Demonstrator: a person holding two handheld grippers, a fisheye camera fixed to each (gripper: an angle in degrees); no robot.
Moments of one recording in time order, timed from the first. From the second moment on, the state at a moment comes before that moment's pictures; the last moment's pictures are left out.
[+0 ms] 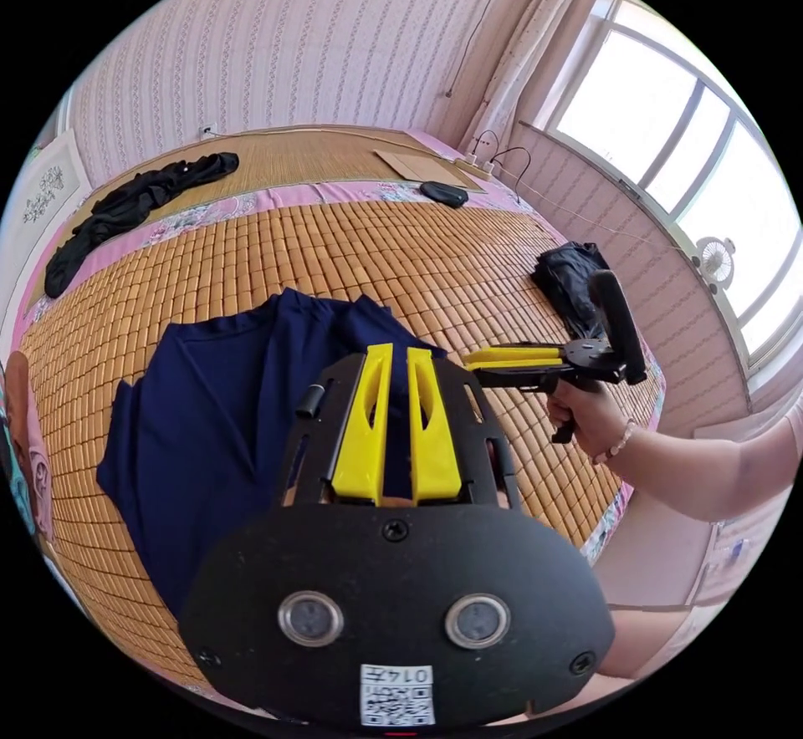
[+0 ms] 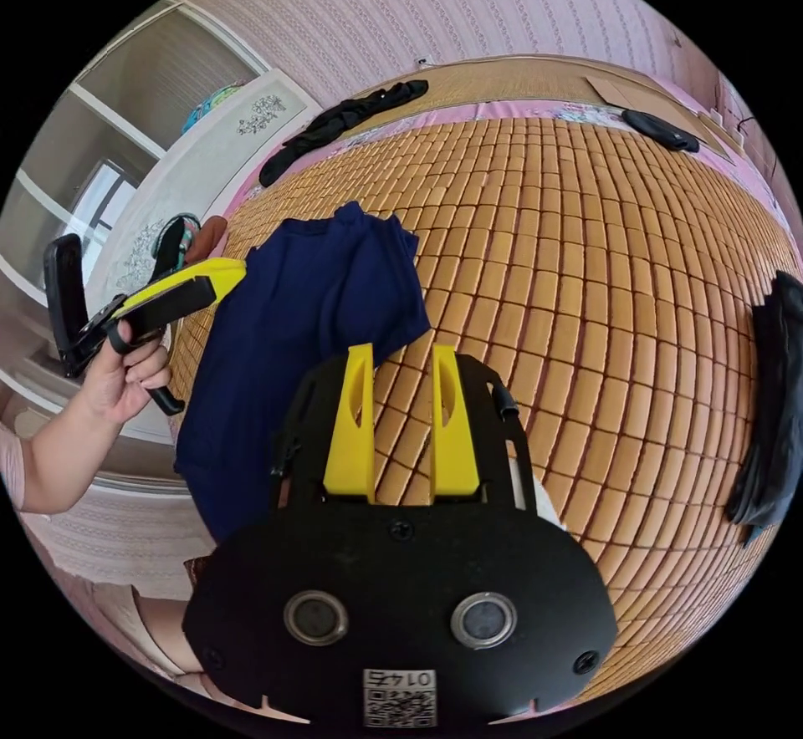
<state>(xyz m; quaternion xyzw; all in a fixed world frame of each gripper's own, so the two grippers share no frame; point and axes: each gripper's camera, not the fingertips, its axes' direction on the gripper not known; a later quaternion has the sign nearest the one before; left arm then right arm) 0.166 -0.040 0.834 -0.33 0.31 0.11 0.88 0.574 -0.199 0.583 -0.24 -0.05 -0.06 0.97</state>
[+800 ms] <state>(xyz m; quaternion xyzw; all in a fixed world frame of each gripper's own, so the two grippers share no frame) 0.383 -0.004 0.939 -0.43 0.33 0.30 0.78 0.645 -0.158 0.563 -0.23 -0.08 0.08 0.97</state>
